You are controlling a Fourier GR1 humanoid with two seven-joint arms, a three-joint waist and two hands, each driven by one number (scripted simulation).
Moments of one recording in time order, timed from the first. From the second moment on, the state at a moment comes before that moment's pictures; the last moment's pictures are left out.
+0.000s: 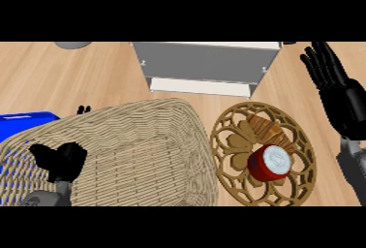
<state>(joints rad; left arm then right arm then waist) -0.07 0.36 -0.21 -1.34 0.37 0.14 -0.13 -0.33 -0.49 0.10 -1.53 -0.31 0.01 -0.20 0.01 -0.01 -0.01</state>
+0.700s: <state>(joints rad) -0.09 0.47 -0.35 -1.46 0.38 0.49 -0.20 -0.02 -0.41 -0.14 -1.43 -0.19 -0.58 -0.02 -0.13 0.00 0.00</state>
